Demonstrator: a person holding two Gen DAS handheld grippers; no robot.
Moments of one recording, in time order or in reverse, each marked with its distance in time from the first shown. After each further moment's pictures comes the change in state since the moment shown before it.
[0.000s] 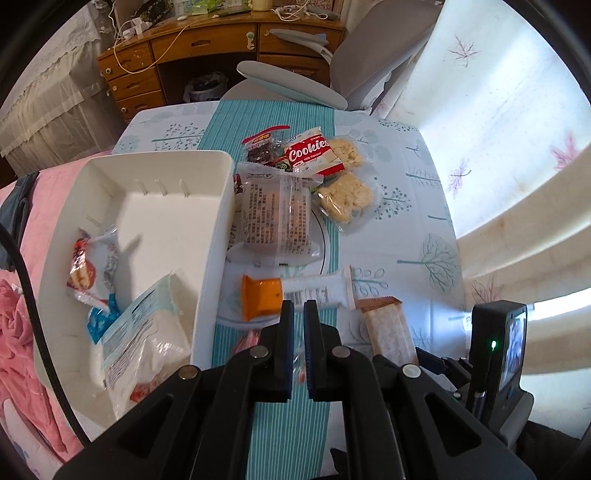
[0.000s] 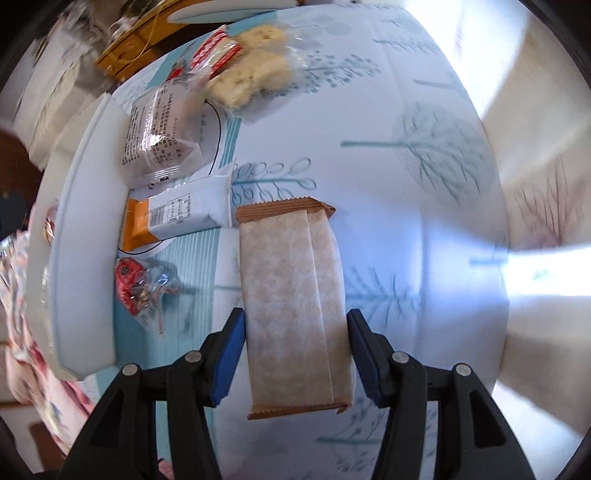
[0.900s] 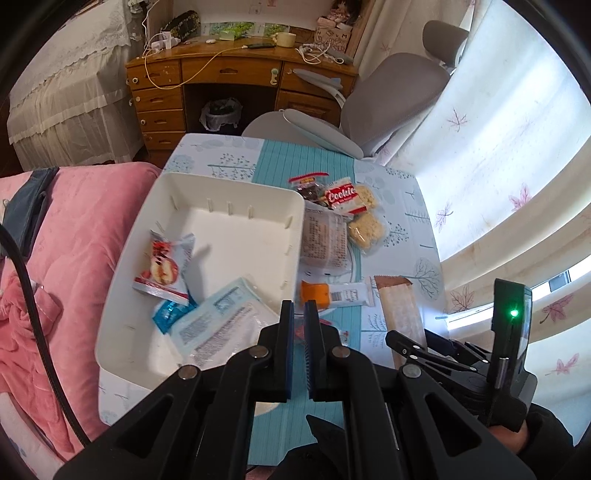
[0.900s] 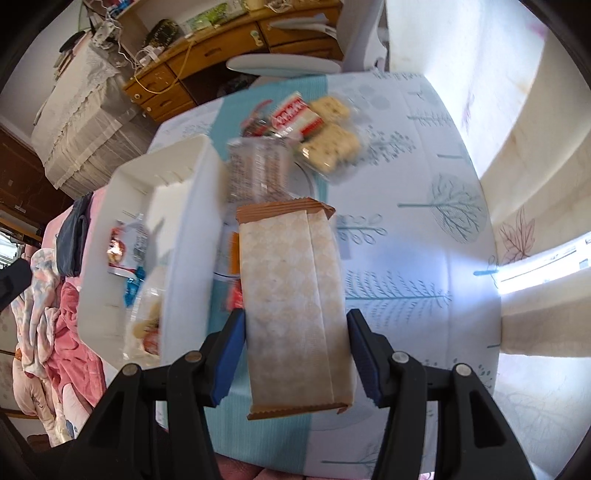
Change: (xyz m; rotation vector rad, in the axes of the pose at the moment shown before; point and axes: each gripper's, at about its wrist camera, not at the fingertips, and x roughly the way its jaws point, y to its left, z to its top) left arm -0.116 0.105 -0.021 -0.049 -0.116 -0.069; right arm -0.088 0.097 -0.006 -0.020 -0.171 0.005
